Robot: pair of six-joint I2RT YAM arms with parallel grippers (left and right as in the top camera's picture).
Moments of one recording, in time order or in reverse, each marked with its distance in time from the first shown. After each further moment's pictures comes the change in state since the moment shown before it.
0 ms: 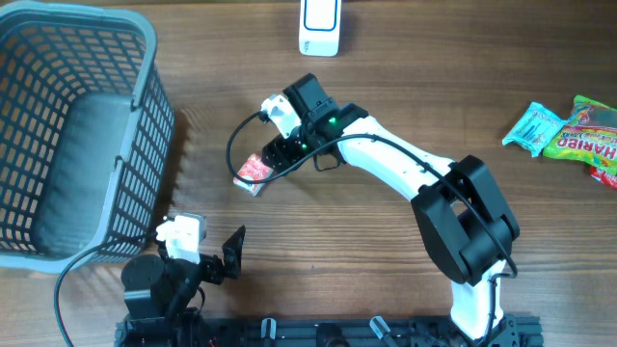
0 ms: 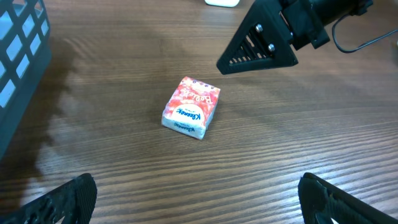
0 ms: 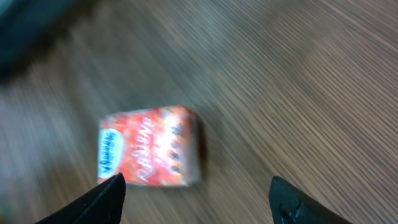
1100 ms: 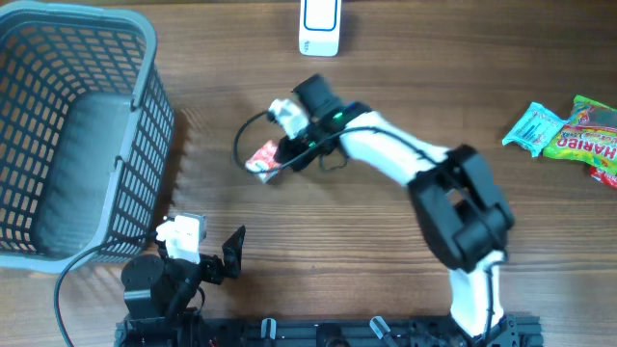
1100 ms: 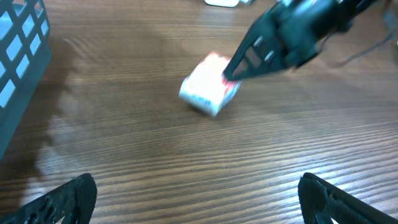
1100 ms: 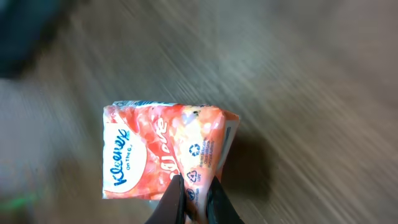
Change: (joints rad) left arm 0.000 0.000 0.000 0.000 0.000 0.000; right arm -0.069 0.041 -0.001 -0.036 -0.165 0.000
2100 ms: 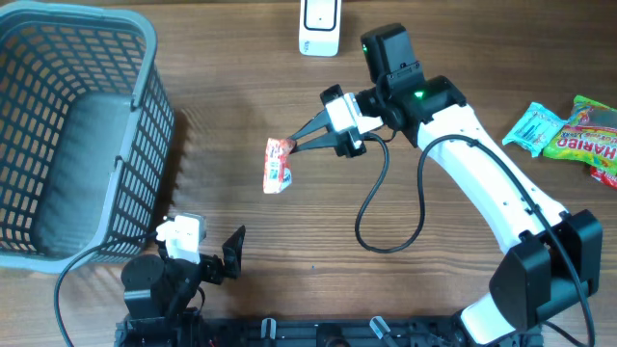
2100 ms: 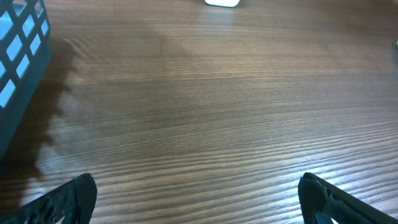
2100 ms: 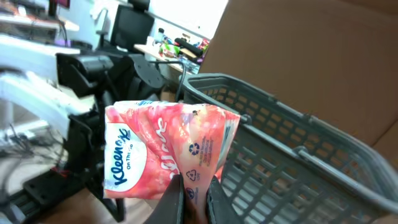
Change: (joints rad) left arm 0.000 0.000 0.000 0.000 0.000 0.000; right arm -0.144 -0.366 0.000 -0.100 -0.992 -1.151
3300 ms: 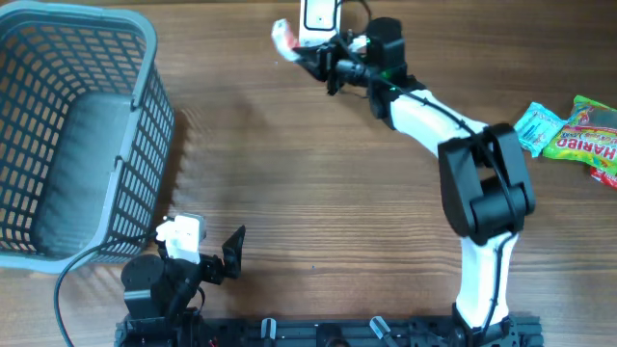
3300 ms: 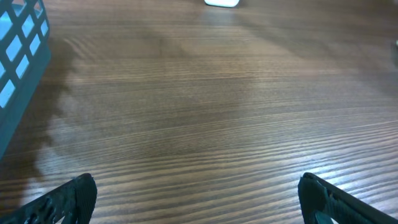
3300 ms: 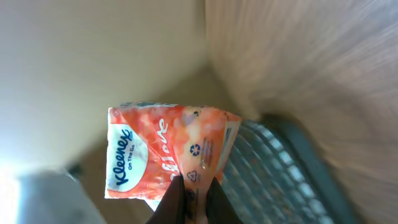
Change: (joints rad) left arm 0.000 -0.001 0.000 0.000 0.000 0.000; right arm -0.117 0.474 0.020 1.022 0.801 3.131
